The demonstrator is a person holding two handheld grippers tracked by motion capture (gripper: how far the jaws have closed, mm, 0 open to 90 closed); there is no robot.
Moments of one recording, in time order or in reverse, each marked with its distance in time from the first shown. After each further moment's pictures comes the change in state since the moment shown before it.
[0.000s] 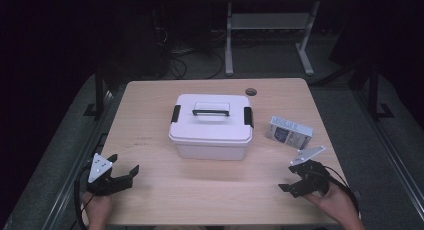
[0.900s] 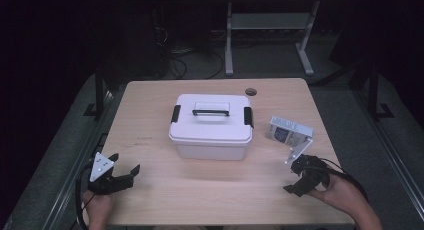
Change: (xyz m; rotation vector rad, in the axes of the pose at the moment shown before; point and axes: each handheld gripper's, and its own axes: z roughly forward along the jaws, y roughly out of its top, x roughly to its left) left arm 0.001 0.001 0.003 0.008 -0.006 0.014; right arm 0.000 0.025 -0.008 0.229 0.014 -0.148
